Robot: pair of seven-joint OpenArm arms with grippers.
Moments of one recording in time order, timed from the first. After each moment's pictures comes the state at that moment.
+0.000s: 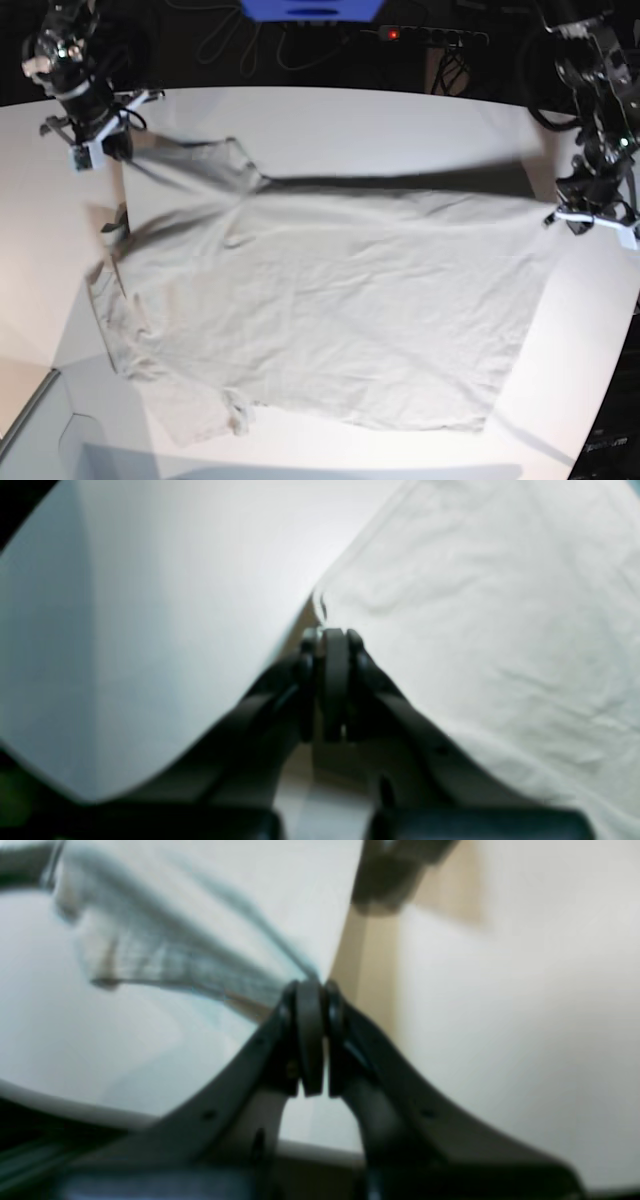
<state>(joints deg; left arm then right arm) 11.2 -10.2 -28.7 94.4 -26.9 0.4 38.1 -27.0 -0.4 31.7 99.6 -3.0 39.1 -21.8</state>
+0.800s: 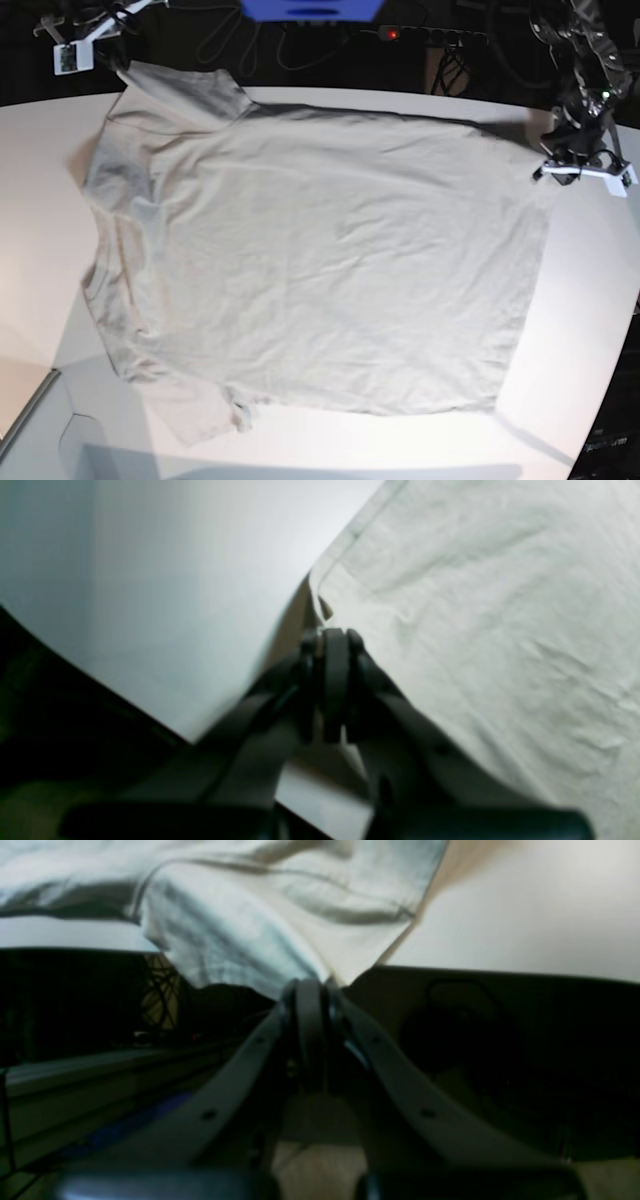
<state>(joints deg) 17.0 -3.6 -33.2 95.7 -26.9 0.1 38.0 -50.1 -9.3 36.5 114.0 6.2 39.0 -20.9</state>
